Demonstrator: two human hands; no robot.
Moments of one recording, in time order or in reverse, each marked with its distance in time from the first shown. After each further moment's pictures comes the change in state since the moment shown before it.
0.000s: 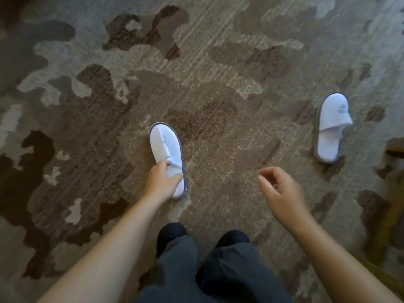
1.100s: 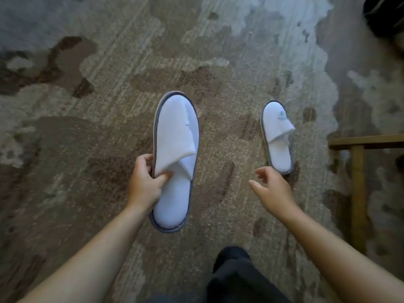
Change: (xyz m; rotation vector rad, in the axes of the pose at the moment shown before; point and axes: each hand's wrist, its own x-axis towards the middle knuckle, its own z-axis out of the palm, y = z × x) left_hand 0.124 0.094 0.102 -0.457 -0.045 0.436; right_hand 0.134 0.124 -0.016 -0.110 0.234 0.217
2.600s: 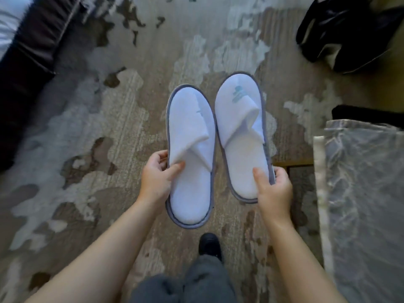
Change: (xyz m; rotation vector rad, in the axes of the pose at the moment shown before) left_hand -0.107 0.477 0.072 -0.127 -0.167 -0.023; right_hand -0.095 -0.140 -0.398 0.852 0.433 0.157
